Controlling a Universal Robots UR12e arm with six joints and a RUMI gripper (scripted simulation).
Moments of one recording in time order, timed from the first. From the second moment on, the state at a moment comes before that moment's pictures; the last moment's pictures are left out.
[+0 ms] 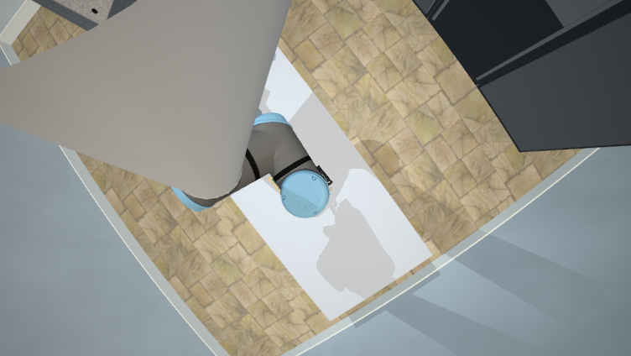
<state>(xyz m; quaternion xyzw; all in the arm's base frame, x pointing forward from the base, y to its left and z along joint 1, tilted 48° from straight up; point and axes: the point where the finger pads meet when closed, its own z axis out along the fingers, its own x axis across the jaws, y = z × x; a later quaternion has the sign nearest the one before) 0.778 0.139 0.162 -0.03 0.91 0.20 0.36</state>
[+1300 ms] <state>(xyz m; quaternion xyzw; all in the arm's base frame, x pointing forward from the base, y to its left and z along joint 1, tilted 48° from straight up) 0.799 0.148 0.152 -0.61 0.67 -0.09 0.40</state>
